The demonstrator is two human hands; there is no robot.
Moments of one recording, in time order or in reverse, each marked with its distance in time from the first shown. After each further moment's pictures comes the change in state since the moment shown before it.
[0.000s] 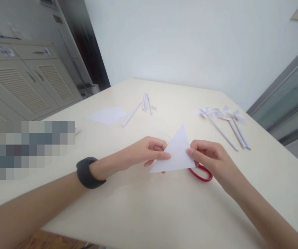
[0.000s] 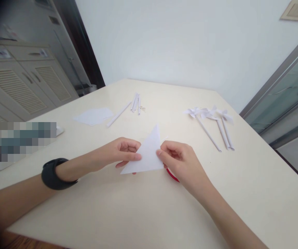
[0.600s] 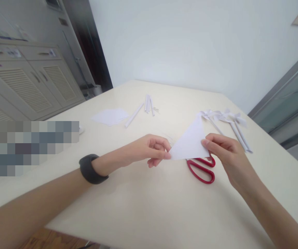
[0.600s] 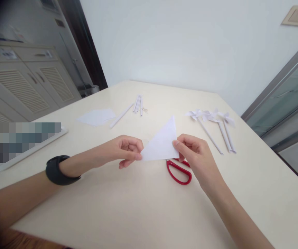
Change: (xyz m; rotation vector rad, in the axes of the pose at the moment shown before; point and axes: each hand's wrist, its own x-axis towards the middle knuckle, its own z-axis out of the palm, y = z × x) left_hand -0.004 0.014 -0.008 -0.028 -0.020 -0.036; right_hand 0.006 0.008 -0.016 0.087 0.280 -0.045
